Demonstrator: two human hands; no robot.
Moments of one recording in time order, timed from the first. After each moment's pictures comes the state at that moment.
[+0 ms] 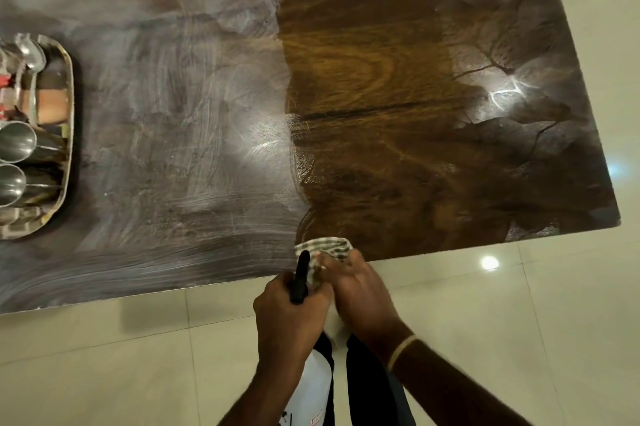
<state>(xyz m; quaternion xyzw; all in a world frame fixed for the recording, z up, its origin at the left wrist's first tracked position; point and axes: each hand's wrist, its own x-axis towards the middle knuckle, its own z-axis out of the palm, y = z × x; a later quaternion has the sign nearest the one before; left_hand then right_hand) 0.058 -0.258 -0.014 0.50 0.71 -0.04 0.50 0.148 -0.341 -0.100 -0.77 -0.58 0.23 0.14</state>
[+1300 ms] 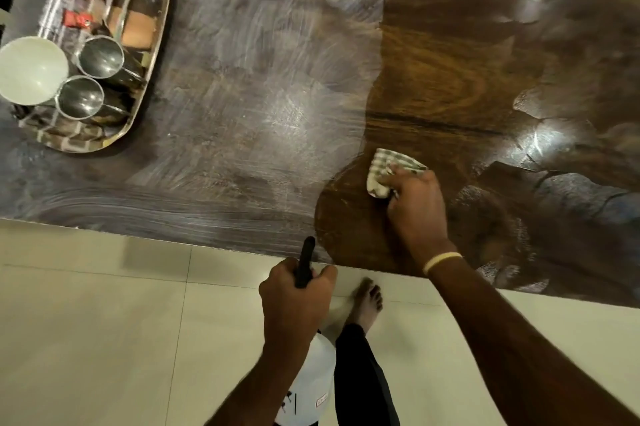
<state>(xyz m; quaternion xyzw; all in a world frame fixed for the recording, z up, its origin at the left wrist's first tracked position) 0.015 -0.228 -0.028 0.38 0.76 0.04 0.52 0.223 -0.214 -0.108 -0.85 -0.48 0.19 0.07</state>
